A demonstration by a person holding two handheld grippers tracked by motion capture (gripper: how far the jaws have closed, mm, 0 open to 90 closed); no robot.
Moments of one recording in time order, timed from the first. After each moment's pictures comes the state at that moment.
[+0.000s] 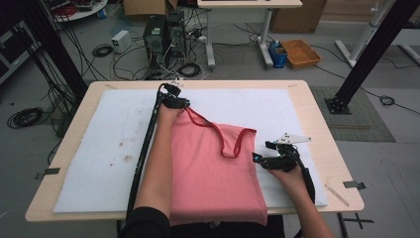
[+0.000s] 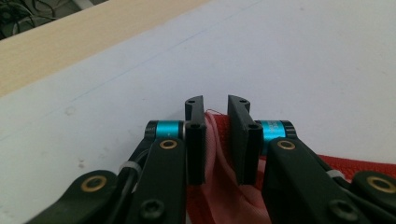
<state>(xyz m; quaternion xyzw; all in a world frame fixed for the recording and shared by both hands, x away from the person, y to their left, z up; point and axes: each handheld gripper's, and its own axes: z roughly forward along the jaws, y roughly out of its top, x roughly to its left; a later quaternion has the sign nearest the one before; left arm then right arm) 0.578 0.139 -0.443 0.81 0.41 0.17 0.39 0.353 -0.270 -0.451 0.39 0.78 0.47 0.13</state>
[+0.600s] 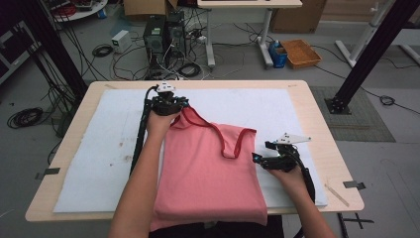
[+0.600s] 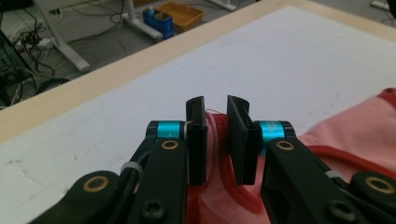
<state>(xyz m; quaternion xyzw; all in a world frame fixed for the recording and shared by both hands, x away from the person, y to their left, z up) 0.480 0.144 -0.377 0.77 0.36 0.21 0.48 0.353 -0.270 -0.451 0.39 0.78 0.47 0.14</state>
